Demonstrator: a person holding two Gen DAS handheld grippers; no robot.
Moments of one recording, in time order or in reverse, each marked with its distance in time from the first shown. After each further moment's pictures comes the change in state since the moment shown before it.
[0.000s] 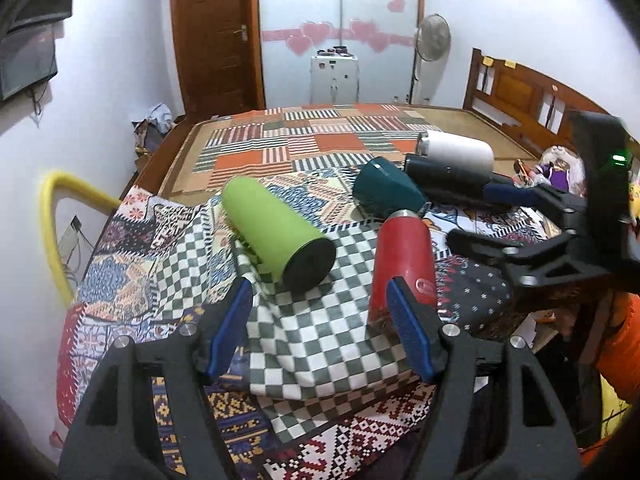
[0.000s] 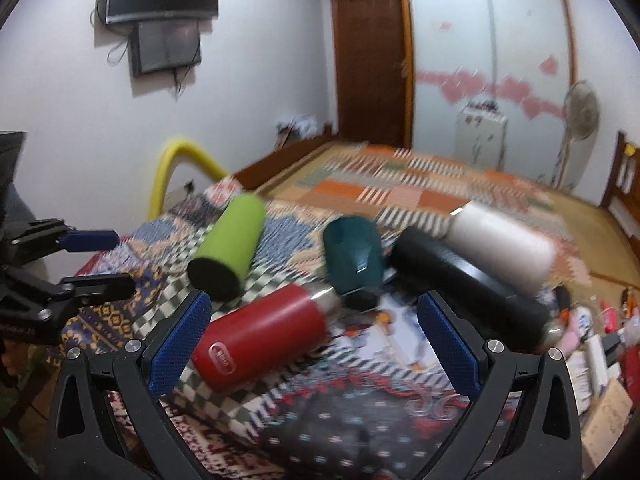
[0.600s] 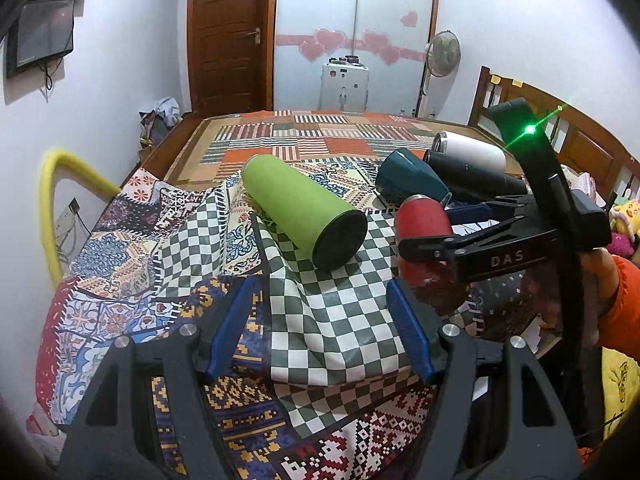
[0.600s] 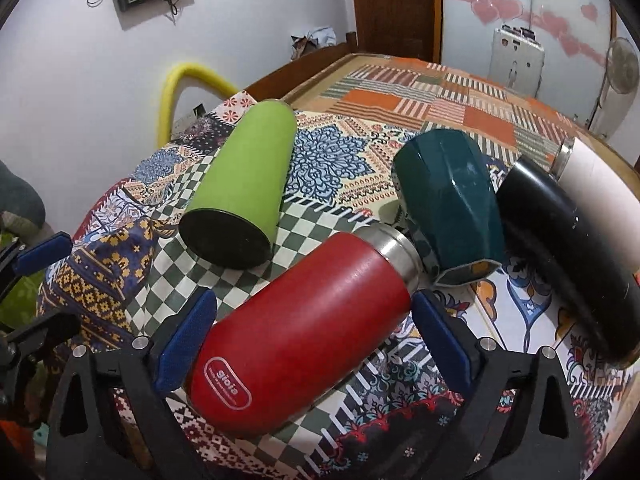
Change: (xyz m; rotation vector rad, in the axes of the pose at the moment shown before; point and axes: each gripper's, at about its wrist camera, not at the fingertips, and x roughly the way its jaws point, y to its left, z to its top) left arm 0.007 0.032 -0.034 -0.065 -0.042 -0.024; right arm 0.083 0.021 0.000 0.045 0.300 0.078
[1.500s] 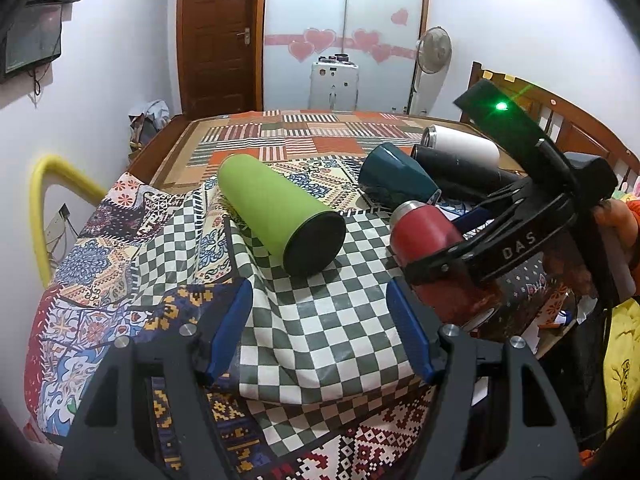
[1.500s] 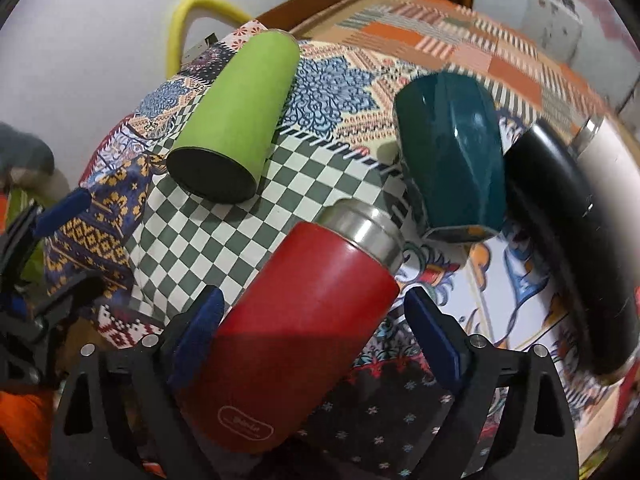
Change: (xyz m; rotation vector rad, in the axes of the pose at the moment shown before) left arm 0.021 -0.019 0.003 0.028 -0.001 -0.020; right arm 0.011 -0.023 0.010 -0.044 0.306 0.071
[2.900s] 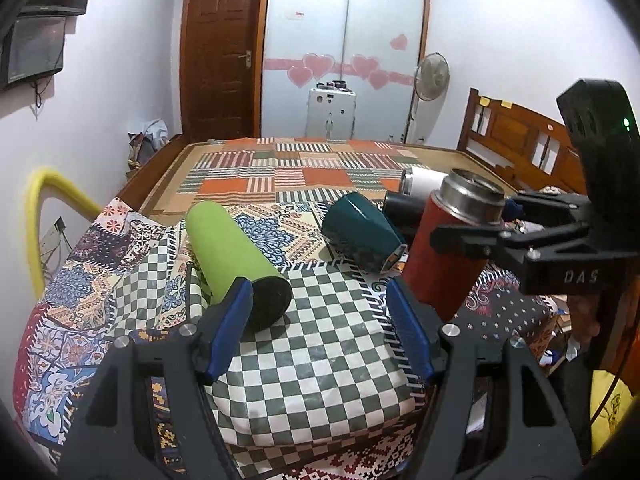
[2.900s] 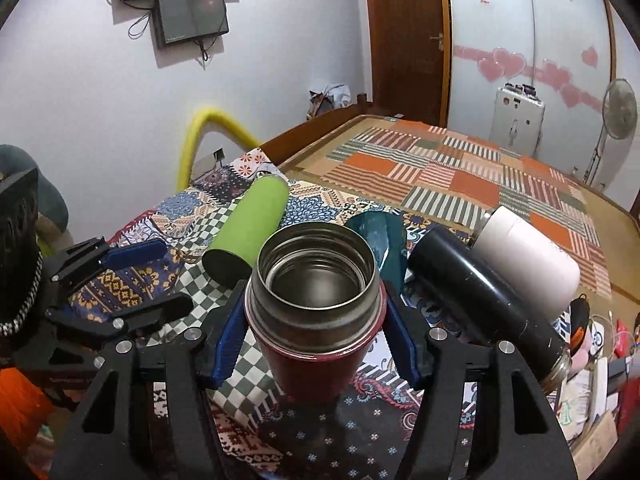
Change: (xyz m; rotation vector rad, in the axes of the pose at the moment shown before) left arm -0.001 -0.043 0.034 -0.036 -0.103 0.003; right arm -0.087 0.003 -0.041 -0.090 -0.525 -0.090
